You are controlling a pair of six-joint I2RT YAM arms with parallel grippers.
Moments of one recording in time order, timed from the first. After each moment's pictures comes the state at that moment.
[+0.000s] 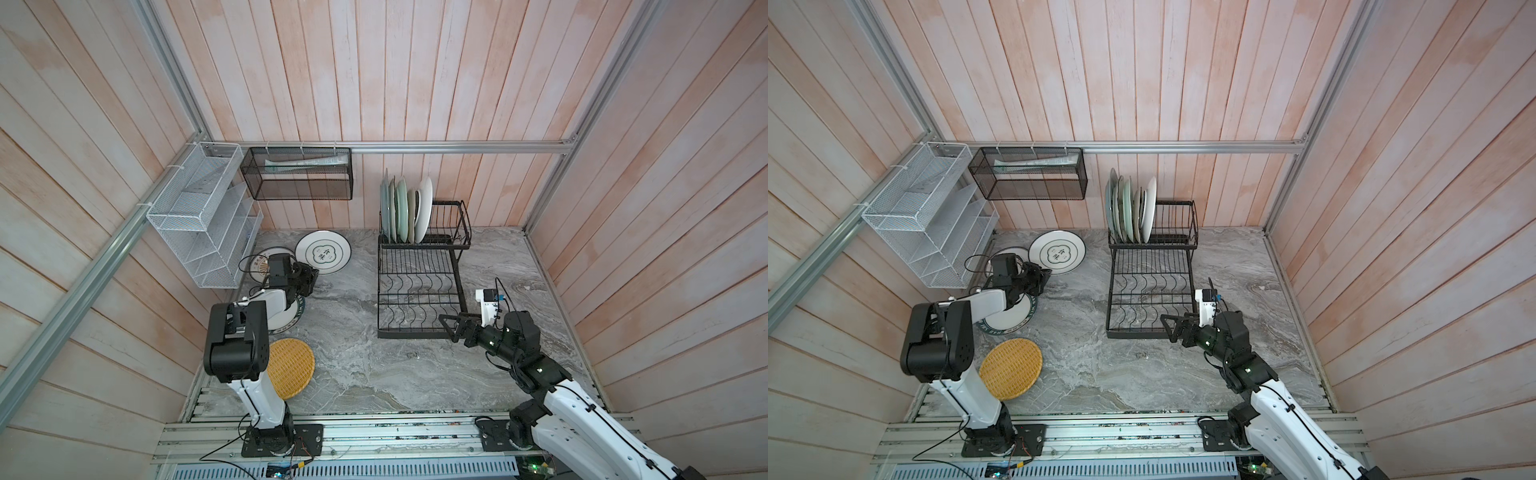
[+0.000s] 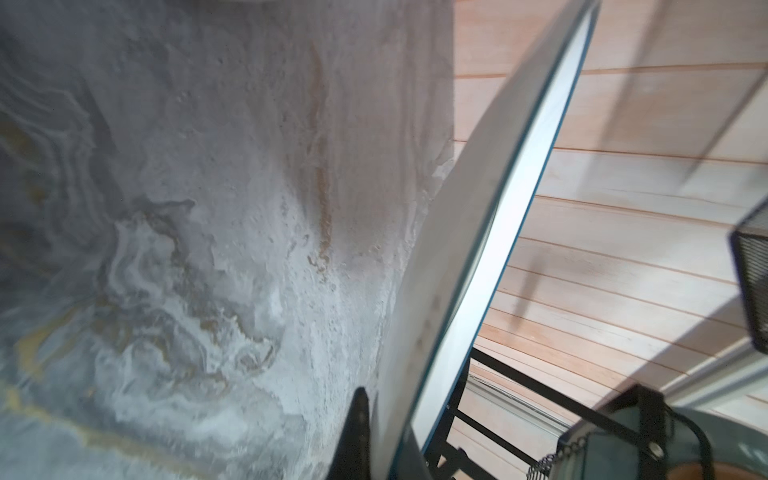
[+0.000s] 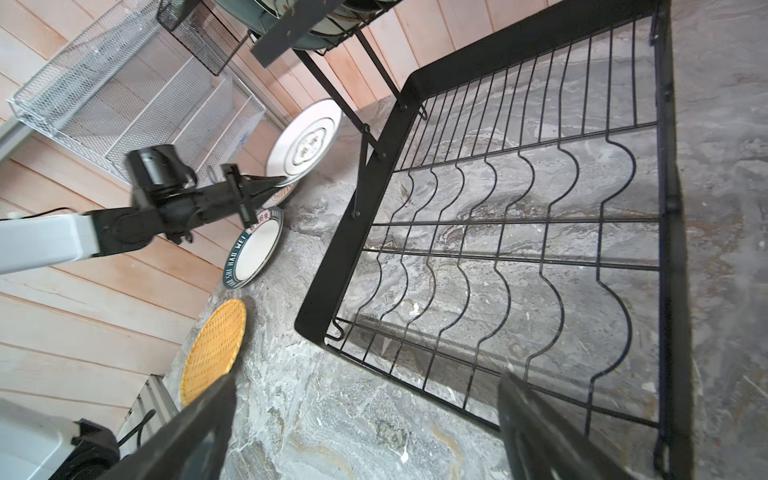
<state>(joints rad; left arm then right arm) 0.07 1.72 0.94 0.19 0.43 -1.28 0.45 0.72 0.39 -0.01 -0.30 0.57</state>
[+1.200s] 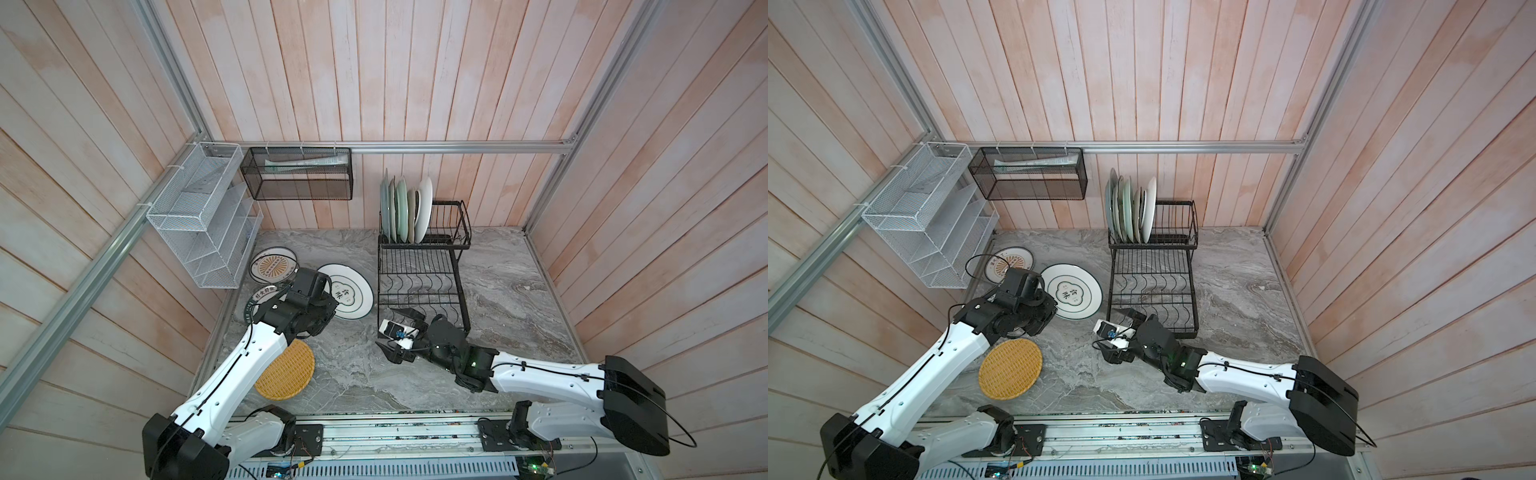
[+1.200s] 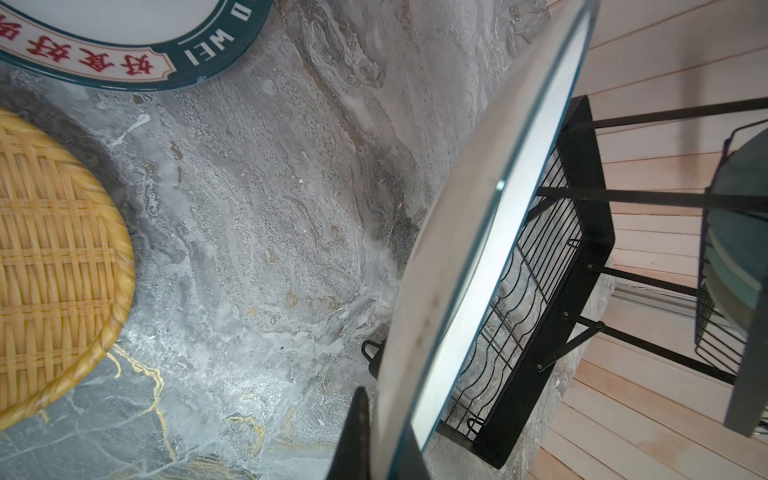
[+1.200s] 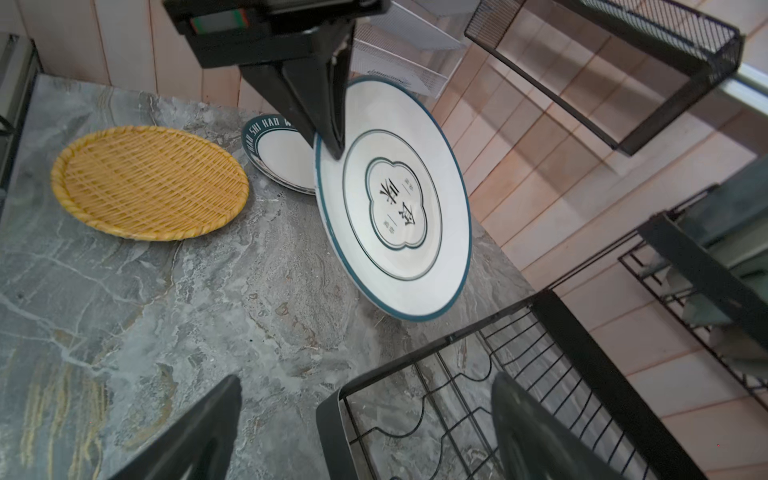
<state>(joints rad) -0.44 1.15 1.05 -0.85 -0.04 -1.24 1.12 1.29 0.64 0.37 0.13 -0.45</state>
